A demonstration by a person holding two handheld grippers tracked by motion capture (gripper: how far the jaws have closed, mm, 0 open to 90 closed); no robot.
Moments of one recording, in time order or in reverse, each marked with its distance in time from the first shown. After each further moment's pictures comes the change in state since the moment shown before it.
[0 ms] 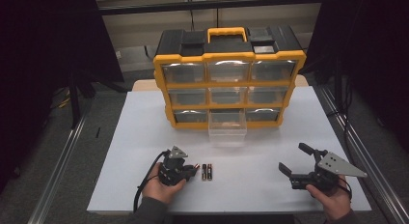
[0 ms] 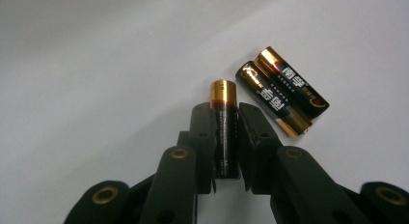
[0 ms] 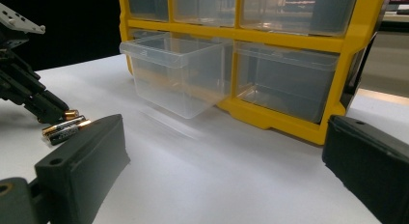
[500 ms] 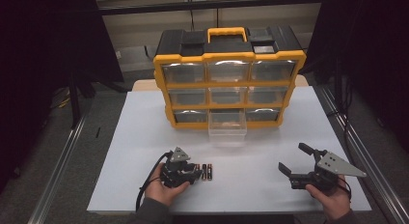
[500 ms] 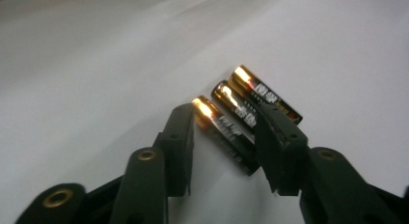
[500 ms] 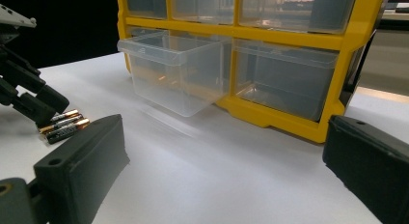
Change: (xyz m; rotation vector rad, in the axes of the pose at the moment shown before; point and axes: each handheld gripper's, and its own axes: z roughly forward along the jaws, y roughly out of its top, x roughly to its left) left arm -0.008 -0.002 0.005 -0.059 -0.012 0.054; right arm 0.000 -0.001 0.001 0.010 -0.003 0.001
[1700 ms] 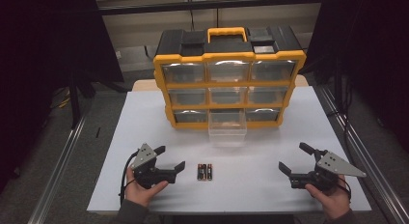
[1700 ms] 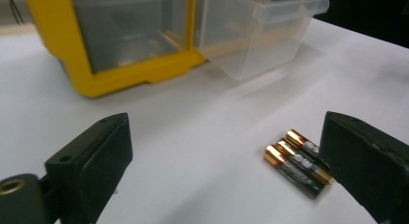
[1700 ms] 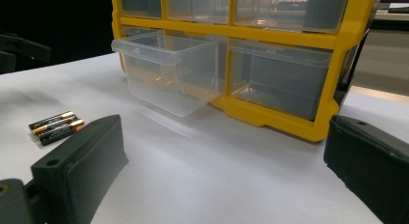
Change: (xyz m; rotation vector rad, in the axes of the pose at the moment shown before) left arm 0.037 -0.023 -0.046 -0.393 0.044 -0.026; right arm -0.001 -0.001 0.001 -0.004 -0.019 0.002
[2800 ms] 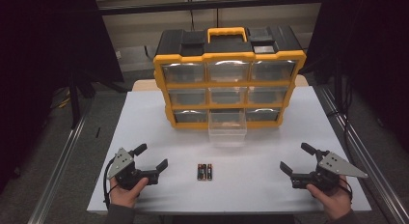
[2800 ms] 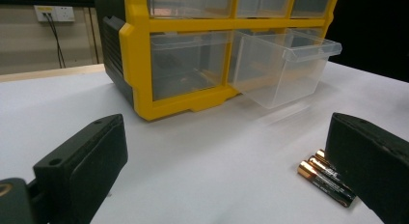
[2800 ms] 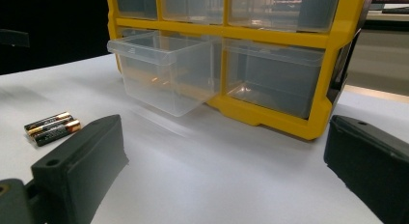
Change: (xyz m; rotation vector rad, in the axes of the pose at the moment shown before) left arm 0.029 -0.016 -0.039 -0.206 0.087 0.032; right arm -0.002 -0.001 -0.003 0.000 -0.016 0.004
